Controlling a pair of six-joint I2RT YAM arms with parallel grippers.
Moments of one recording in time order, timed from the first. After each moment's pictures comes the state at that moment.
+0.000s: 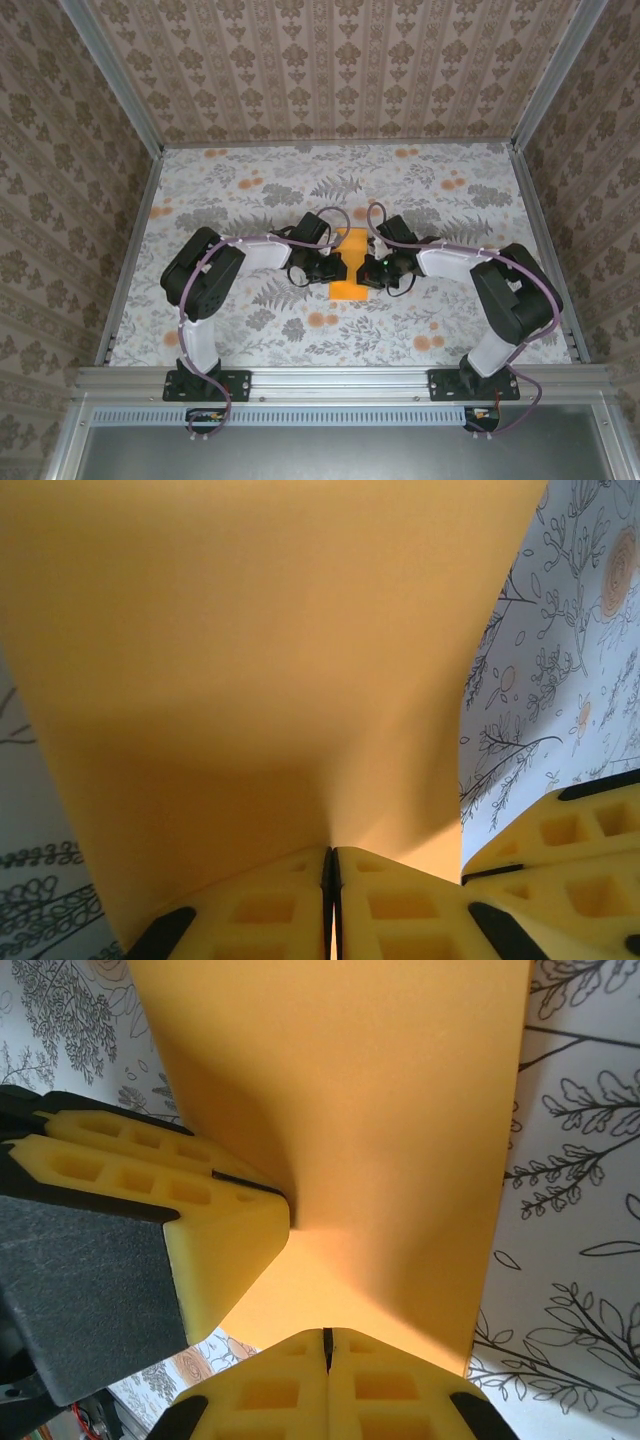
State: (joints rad) left arm -0.74 1.91 1.03 -0.20 0.56 -0.66; right arm 0.48 1.66 0.82 -0.29 -0.50 0.67
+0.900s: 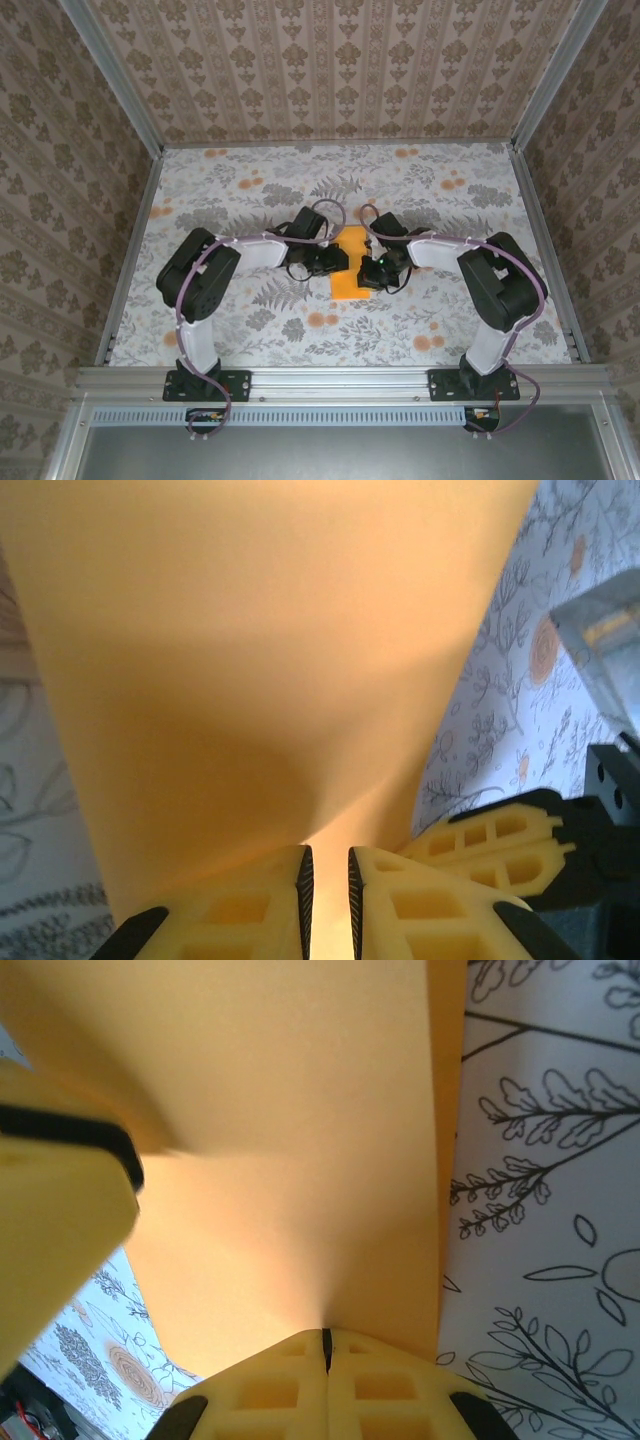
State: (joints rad) left arm -0.71 1.89 1.04 -0.11 0.55 -0.72; right arm 0.48 1.76 0.93 -0.46 -0.46 0.60
